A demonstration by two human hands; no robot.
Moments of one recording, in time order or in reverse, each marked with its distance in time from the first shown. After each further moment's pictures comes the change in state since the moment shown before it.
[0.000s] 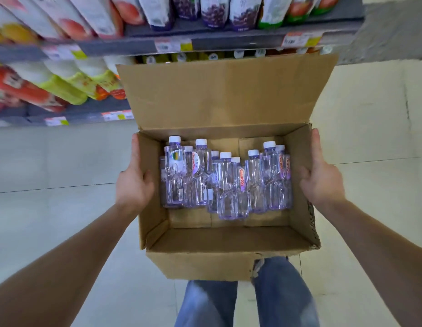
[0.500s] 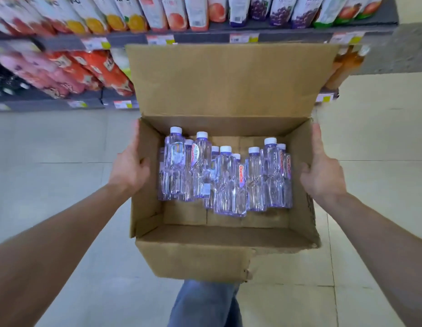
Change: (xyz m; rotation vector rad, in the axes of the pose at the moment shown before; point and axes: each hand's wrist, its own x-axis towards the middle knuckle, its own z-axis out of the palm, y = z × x) left_hand -0.097 -0.147 -0.142 0.067 0.089 0.103; right_hand -0.179 -0.098 0.039 0.008 0.025 -0.126
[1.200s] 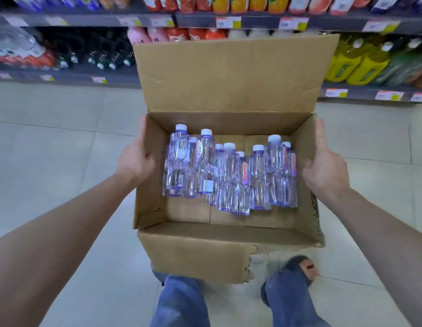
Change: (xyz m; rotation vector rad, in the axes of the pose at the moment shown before) left_hand -0.055 -0.338 -0.173 -0.012 0.073 -0.094; right_hand -0.185 -0.282 0.161 -0.016 -0.031 -0.119
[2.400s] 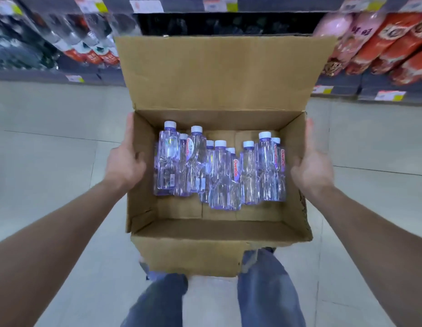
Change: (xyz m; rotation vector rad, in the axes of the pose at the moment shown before) left_hand 0.374 -0.609 -0.275 0.041 -0.027 -0.103; right_hand 0.063 -0.664 0.419 -0.023 -0.079 0.055
